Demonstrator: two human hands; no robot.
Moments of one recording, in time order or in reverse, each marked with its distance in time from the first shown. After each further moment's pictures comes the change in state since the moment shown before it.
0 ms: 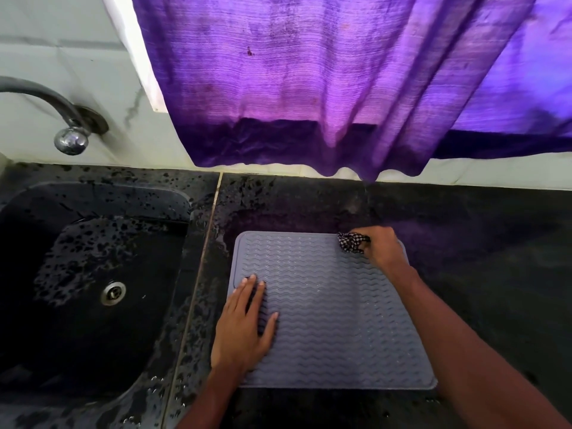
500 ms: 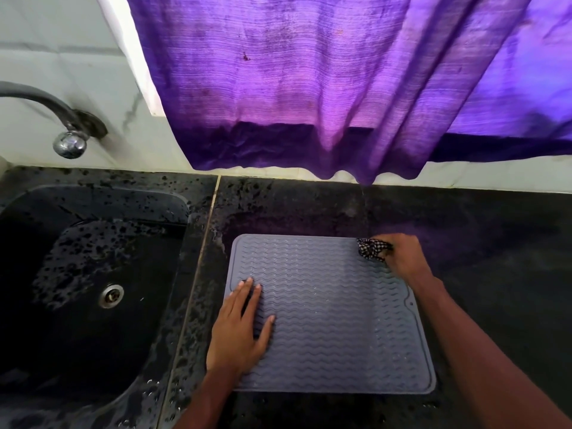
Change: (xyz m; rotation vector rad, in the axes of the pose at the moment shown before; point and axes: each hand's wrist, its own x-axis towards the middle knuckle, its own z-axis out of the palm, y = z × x) left_hand 0.001 0.000 -0.001 -0.021 -0.005 -0.005; right_hand -0.009 0.043 -0.021 0.012 0.051 -0.003
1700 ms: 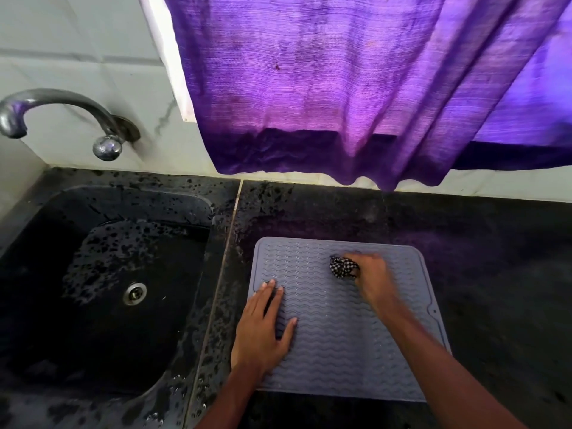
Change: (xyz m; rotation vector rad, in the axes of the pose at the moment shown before) left_hand -0.001 -0.007 0.008 -0.060 0.032 0.002; right_hand -0.030 -0.086 0.067 0.093 0.005 -0.189
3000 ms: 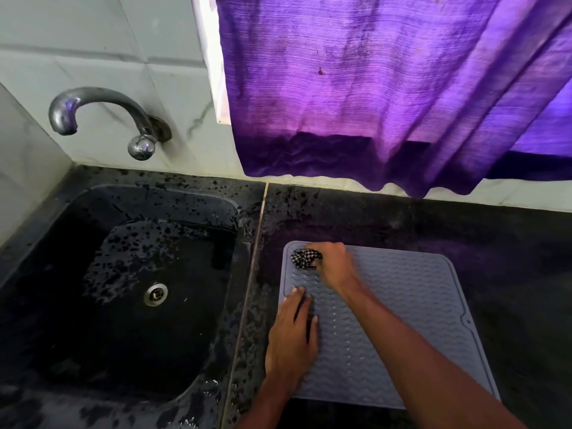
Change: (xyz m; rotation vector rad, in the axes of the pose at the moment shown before) left_hand 0.002 0.002 -0.004 -0.090 0.046 -0.049; right_hand 0.059 -0.102 0.081 0.016 -0.130 0.046
